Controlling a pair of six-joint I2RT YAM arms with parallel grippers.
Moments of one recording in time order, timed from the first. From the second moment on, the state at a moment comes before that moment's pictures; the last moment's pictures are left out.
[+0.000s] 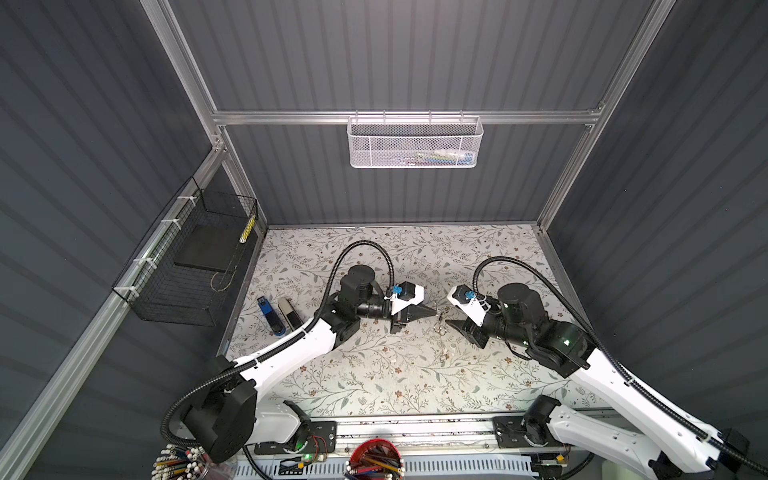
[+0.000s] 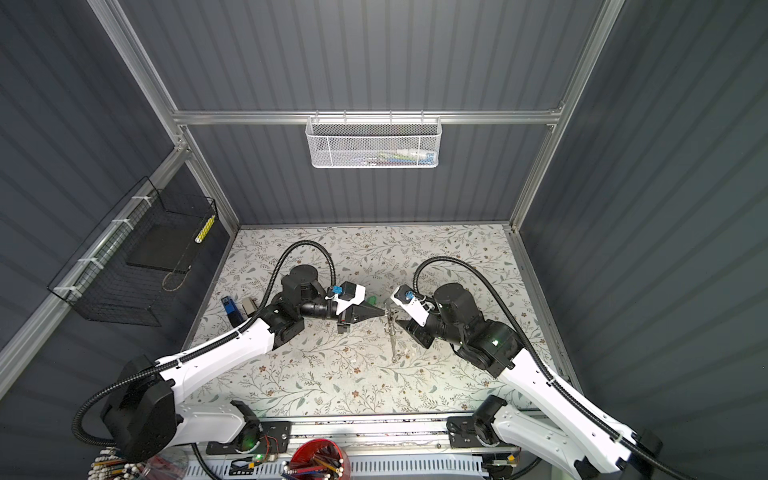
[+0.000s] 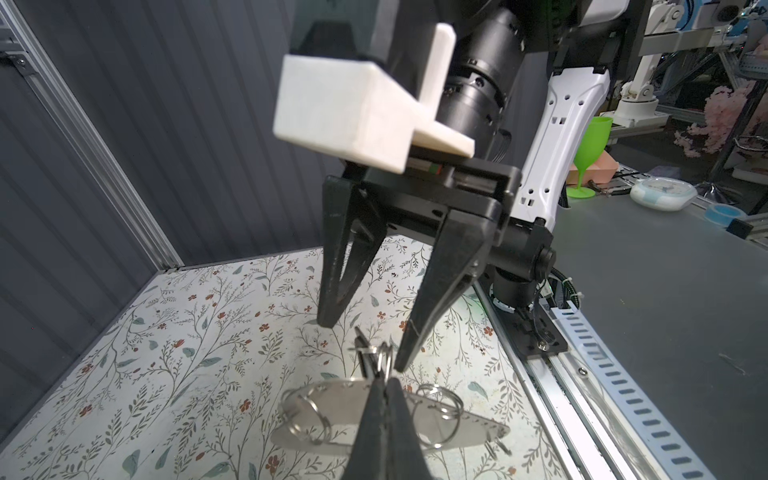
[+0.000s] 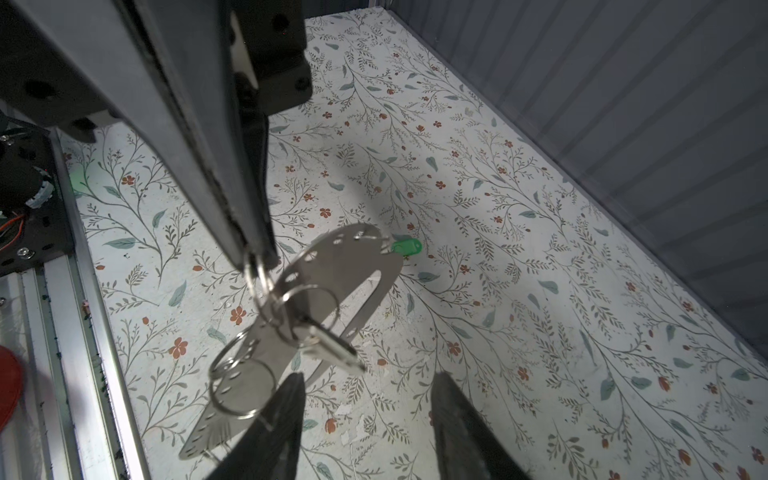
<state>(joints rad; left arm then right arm) -0.71 1.33 0.87 0.27 0.96 0.33 0.69 0.88 0.88 -0.56 -0.16 -0.29</state>
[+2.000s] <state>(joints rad) -0.71 1.30 0.80 0.41 0.89 0.25 0.57 1.02 0.97 -0.62 -0.55 -0.39</state>
